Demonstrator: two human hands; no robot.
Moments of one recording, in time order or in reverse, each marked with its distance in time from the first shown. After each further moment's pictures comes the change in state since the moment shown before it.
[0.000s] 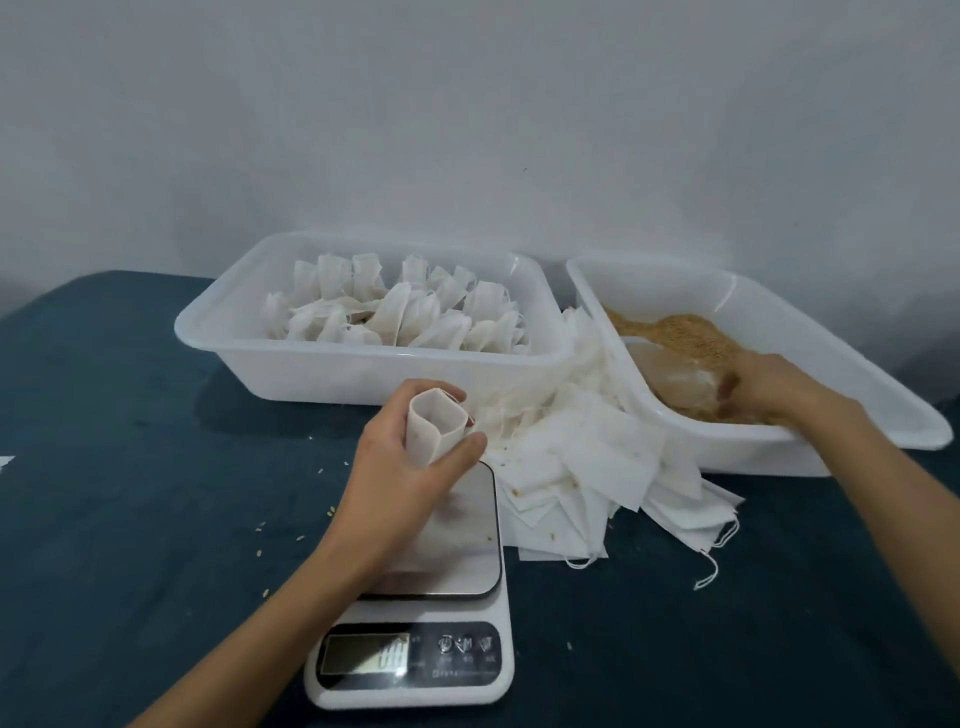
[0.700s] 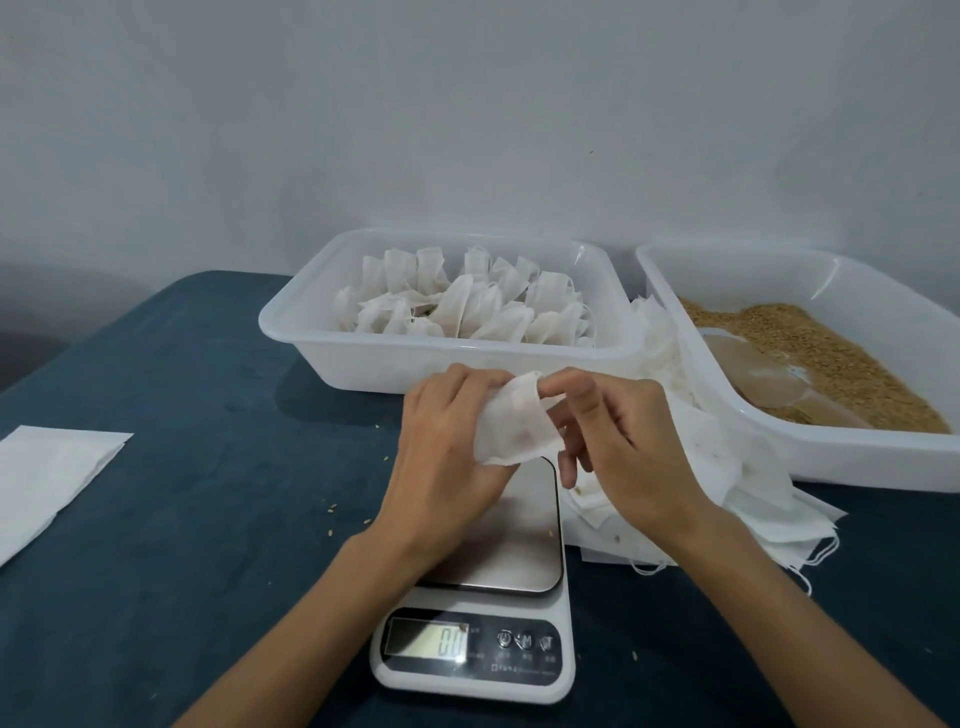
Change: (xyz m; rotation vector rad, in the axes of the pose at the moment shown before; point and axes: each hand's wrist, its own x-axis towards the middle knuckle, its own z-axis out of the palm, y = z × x) left_hand 0.009 -0.013 -0.008 0.708 0.099 0.401; right_hand -0.182 -0.208 0.015 1.344 0.237 -0.888
